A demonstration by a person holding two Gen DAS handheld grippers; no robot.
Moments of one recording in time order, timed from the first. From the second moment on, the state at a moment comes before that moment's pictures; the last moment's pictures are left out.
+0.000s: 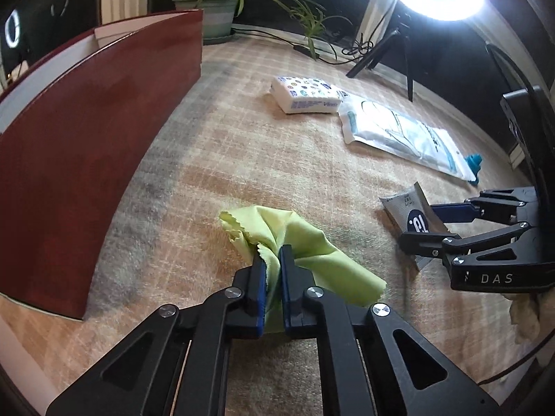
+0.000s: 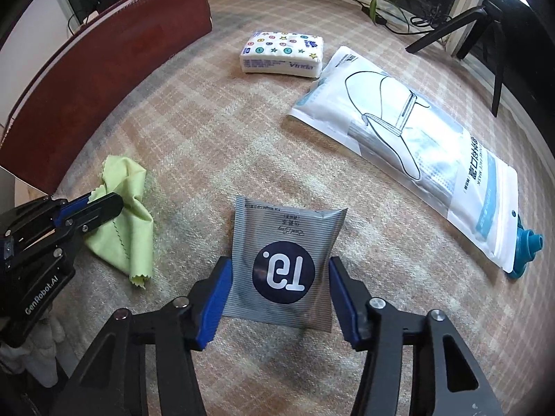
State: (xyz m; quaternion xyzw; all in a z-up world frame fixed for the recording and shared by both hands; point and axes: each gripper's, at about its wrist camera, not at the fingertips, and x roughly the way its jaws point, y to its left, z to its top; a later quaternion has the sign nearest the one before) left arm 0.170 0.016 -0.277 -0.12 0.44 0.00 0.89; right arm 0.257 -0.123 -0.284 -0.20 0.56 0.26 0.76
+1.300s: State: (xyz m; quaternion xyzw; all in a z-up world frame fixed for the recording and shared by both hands) left arm 0.162 0.030 -0.259 -0.16 0.42 0.01 0.89; right arm 0.276 -0.154 -0.272 -0.07 0.59 0.26 0.76
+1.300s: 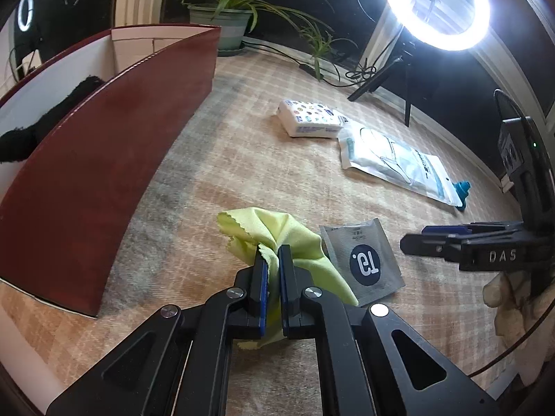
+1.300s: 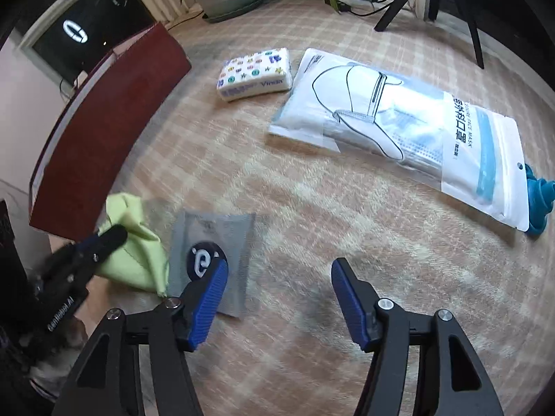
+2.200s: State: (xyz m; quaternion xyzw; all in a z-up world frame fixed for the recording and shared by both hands) left arm 0.131 0.047 -0.267 -0.17 0.43 -0.01 0.89; right arm 0.268 -0.039 -0.303 -0.20 0.60 0.24 0.74
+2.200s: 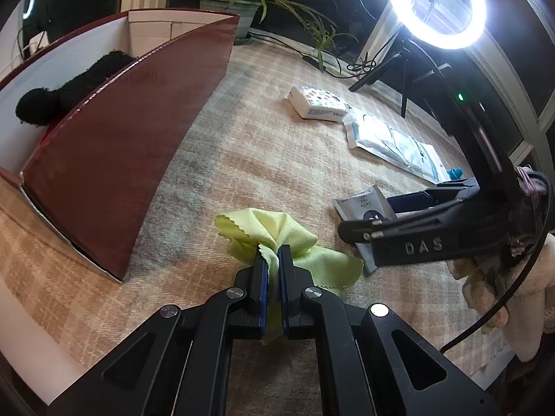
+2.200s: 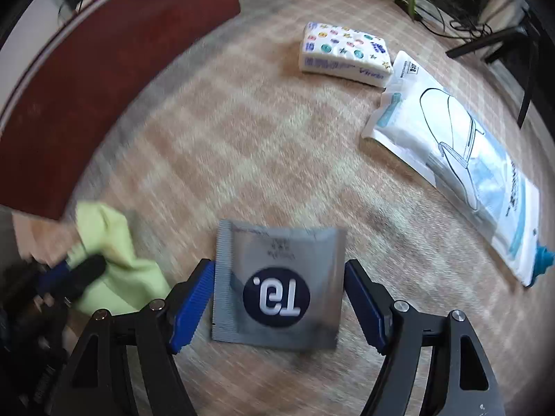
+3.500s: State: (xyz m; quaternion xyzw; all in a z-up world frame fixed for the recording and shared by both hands) left arm 0.122 0.043 -0.254 -0.20 0.41 -0.01 0.89; right arm 0.261 -0.077 -0.287 -0.27 0.61 0.32 0.67
